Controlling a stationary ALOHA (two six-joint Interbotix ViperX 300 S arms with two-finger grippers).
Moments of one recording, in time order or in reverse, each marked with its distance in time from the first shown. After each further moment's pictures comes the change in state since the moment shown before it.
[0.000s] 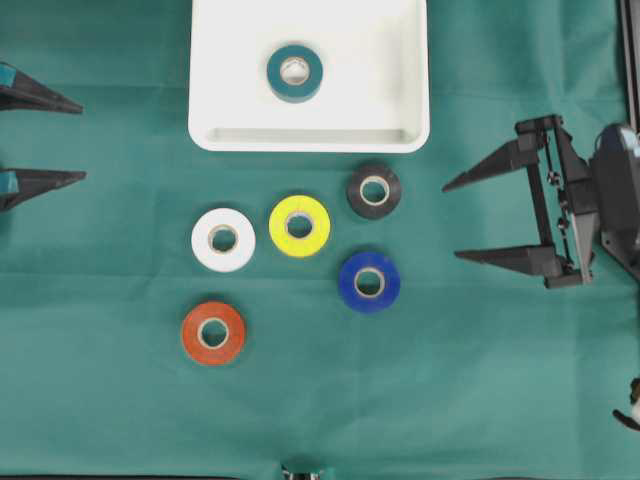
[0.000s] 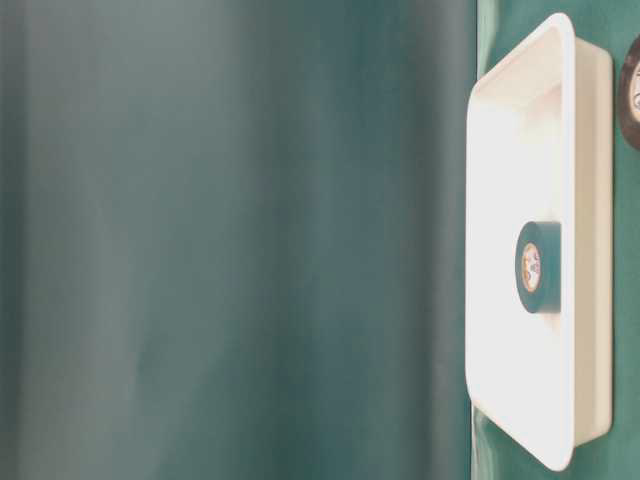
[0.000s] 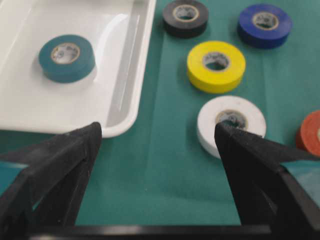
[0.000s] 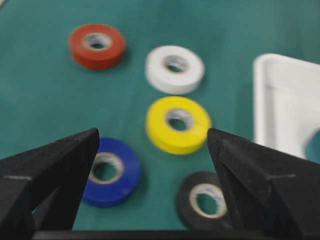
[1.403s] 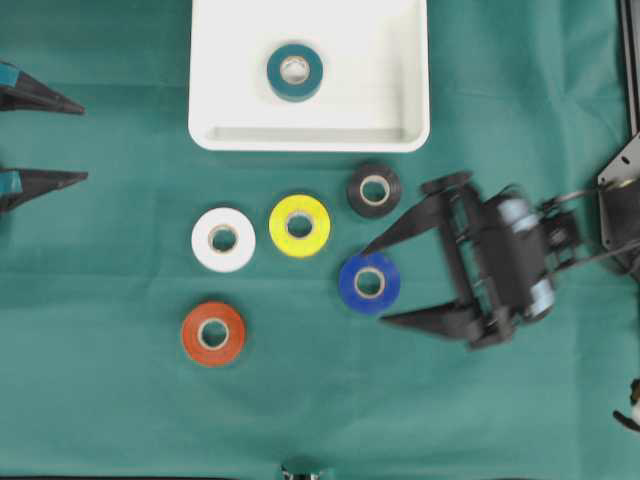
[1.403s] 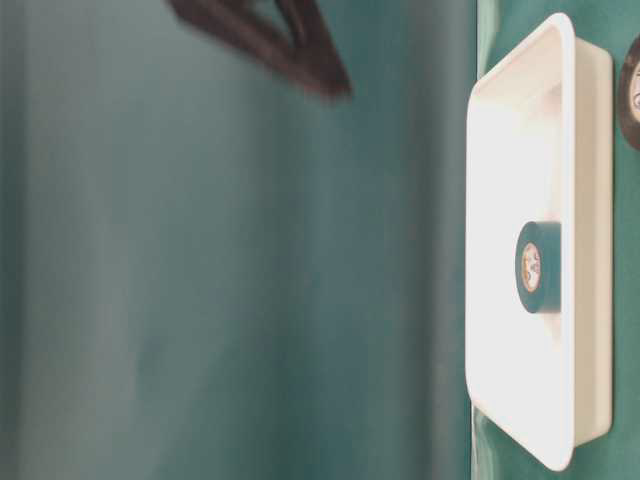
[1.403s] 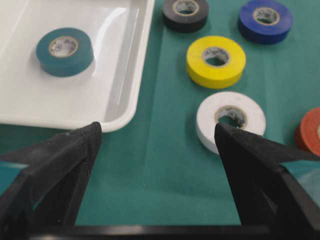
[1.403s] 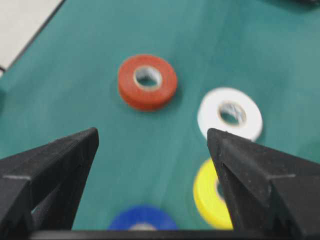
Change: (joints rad) left arm 0.000 0.017 0.002 -0.002 0.002 -0.012; right arm 0.106 0.385 -0.311 0.000 -0.009 0.000
